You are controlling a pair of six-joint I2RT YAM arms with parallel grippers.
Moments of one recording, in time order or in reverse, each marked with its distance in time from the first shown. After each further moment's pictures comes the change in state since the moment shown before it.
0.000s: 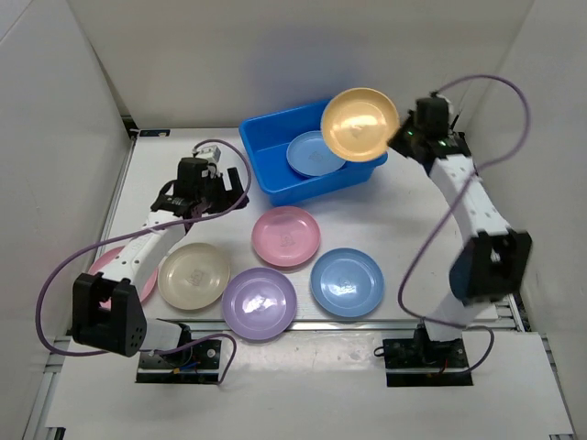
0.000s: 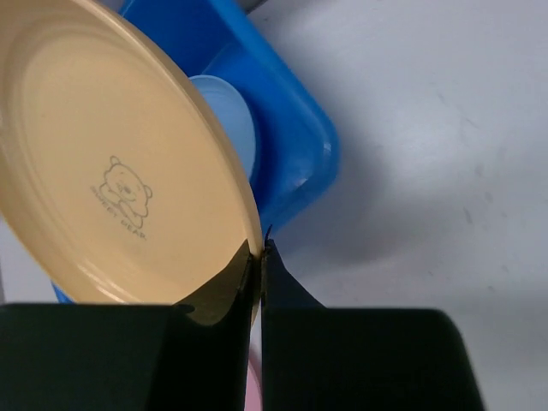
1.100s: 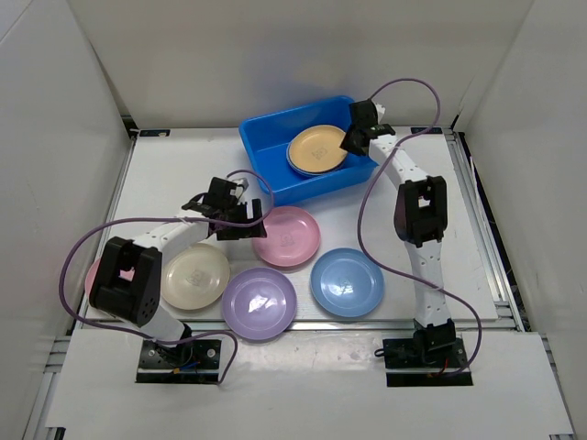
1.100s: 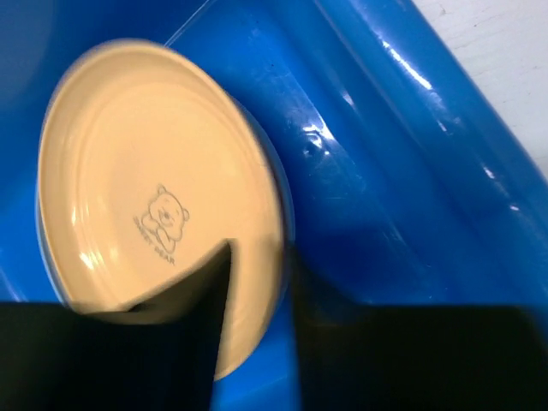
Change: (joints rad) left arm -0.112 0.200 -0.113 -0.014 0.088 -0.026; right arm 0.199 0.884 0.744 -0.075 0.142 -0.042
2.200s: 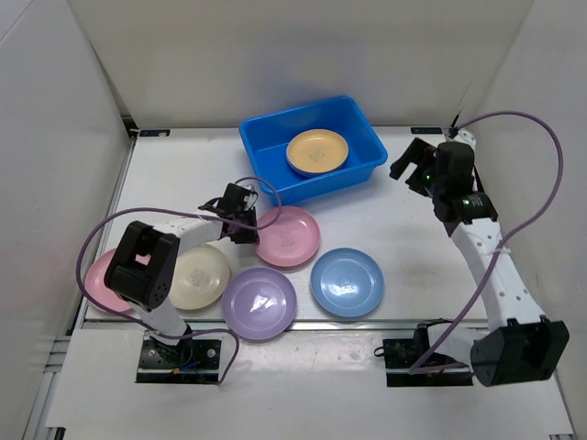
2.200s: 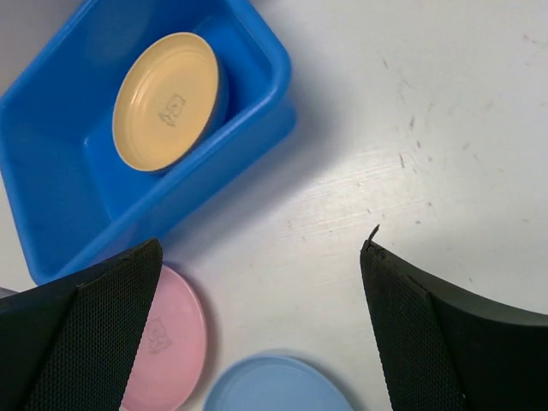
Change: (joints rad) left arm -0.066 0.130 0.001 0.083 -0.126 -0.063; right arm -0.145 -1.213 -1.033 0.117 -0.094 -0.081
